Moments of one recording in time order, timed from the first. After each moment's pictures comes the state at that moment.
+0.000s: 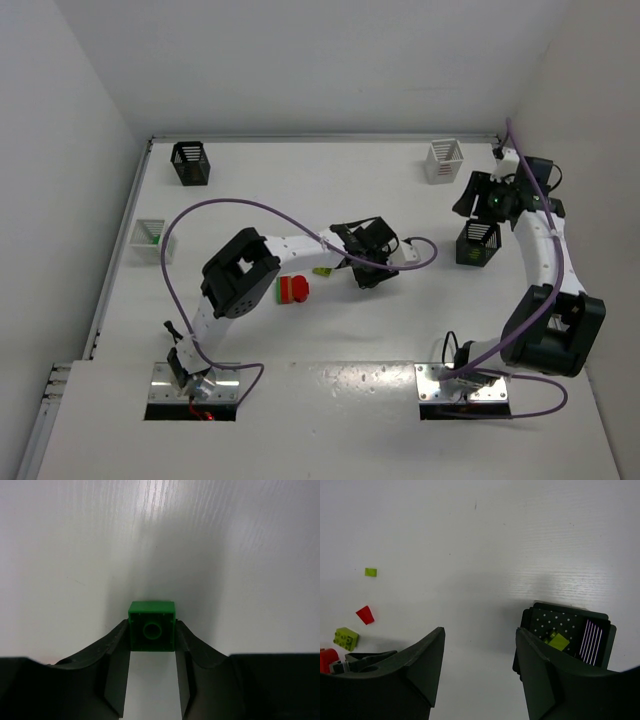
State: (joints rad) left arm -0.97 2.14 1.56 -0.44 0.15 0.31; right arm -0.29 1.40 1.08 -0.50 -0.40 -0.01
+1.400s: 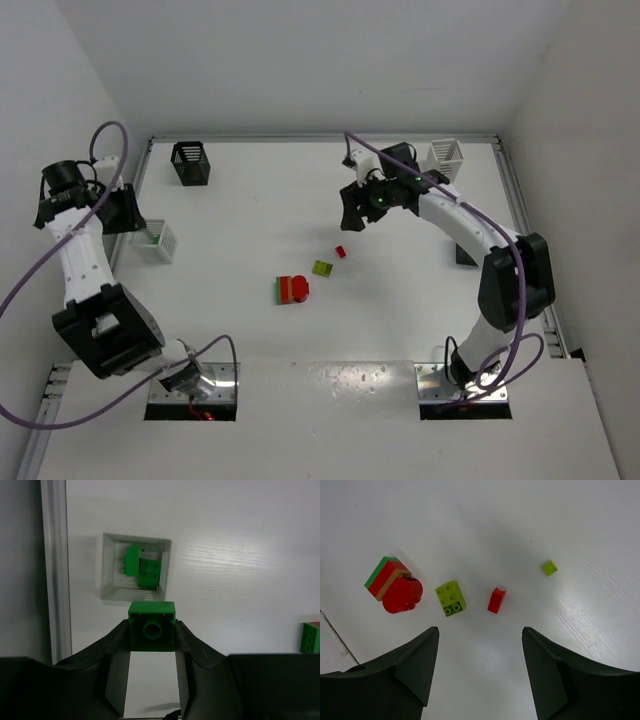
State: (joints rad) left arm 0.55 1.36 1.31 -0.86 0.34 0.32; right arm 0.39 1.70 1.33 -0.52 -0.47 -0.15
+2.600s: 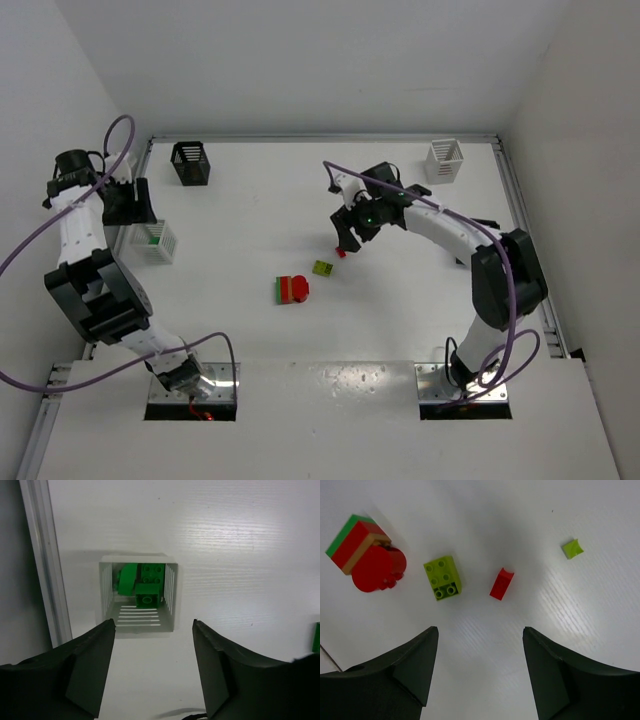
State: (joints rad) left arm 0.53 1.61 1.44 -0.90 0.32 0.38; right arm 0.49 1.73 1.25 -0.50 -0.37 -0.23
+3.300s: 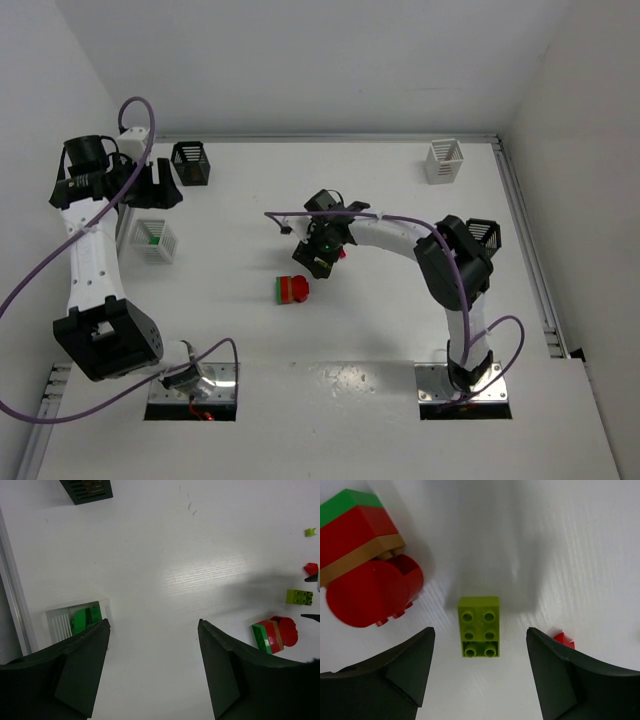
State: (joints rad) left arm 0.39 1.37 1.43 -0.86 0.51 0.31; right arm 0.73 2.00 1.37 -0.52 -0.23 -0.40
